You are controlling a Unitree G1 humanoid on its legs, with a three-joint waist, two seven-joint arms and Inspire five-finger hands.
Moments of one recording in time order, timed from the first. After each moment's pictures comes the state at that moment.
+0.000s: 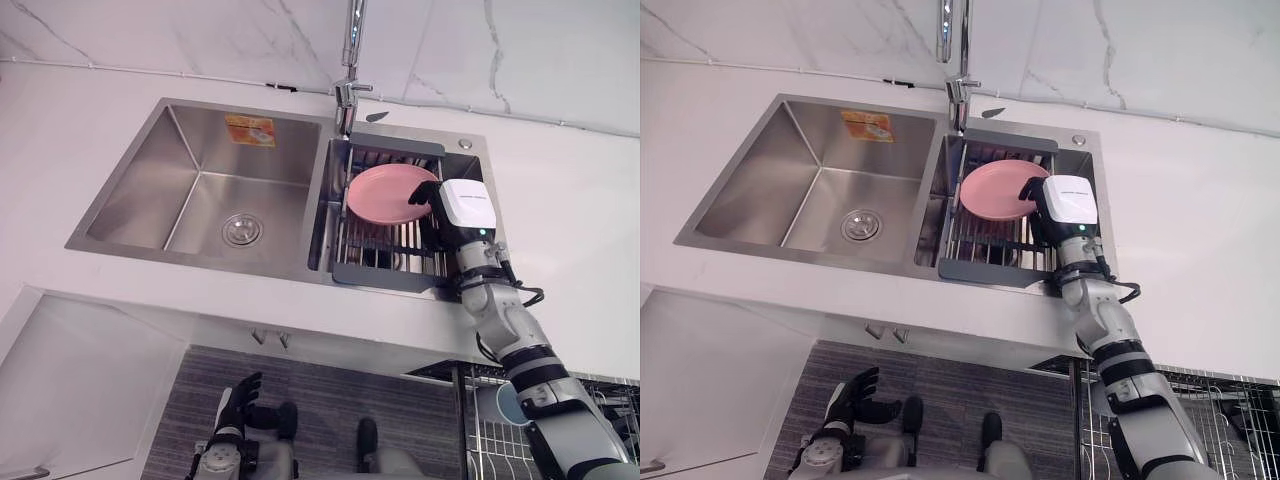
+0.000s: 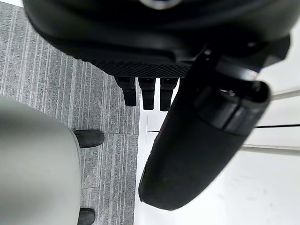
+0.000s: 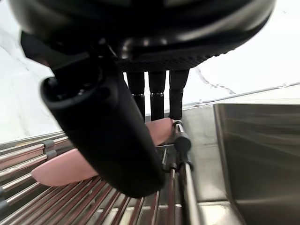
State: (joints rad) left arm 0.08 0.10 -0.05 0.90 0.01 -0.18 0.11; right arm -0.48 -0.49 0.18 0.44 -0.81 -0.05 -0.33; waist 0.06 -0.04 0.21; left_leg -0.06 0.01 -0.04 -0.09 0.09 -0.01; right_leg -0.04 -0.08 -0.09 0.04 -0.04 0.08
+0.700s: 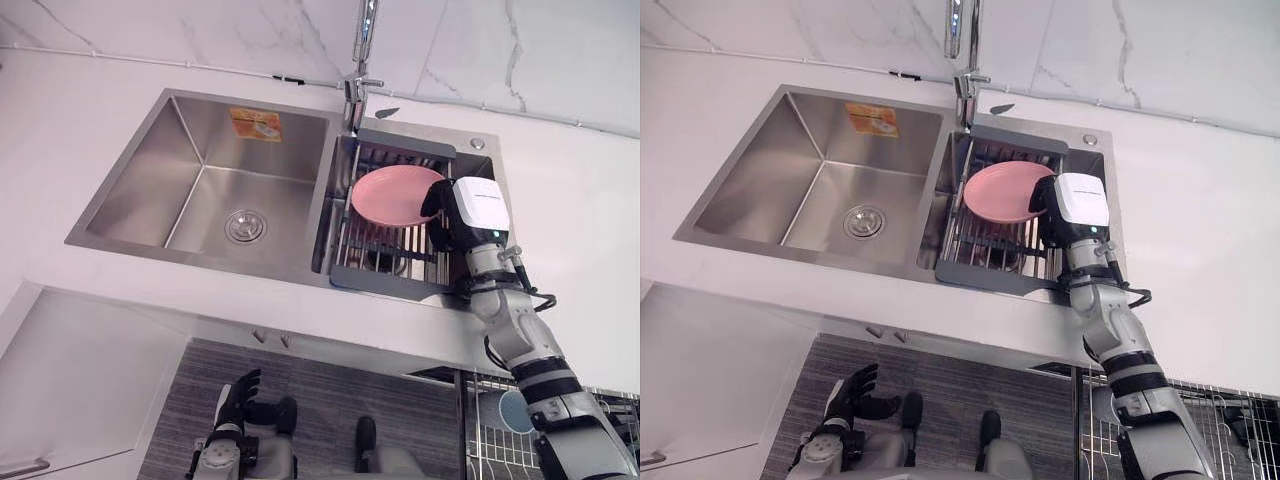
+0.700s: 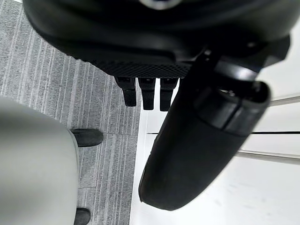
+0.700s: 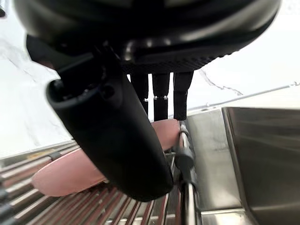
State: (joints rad) left arm 0.08 0.11 -0.04 0.90 0.01 -0.18 0.11; right arm -0.34 -0.50 0.13 0.24 -0.77 -0.07 -0.31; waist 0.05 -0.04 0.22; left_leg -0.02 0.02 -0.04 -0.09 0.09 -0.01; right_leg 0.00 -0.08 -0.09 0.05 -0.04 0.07
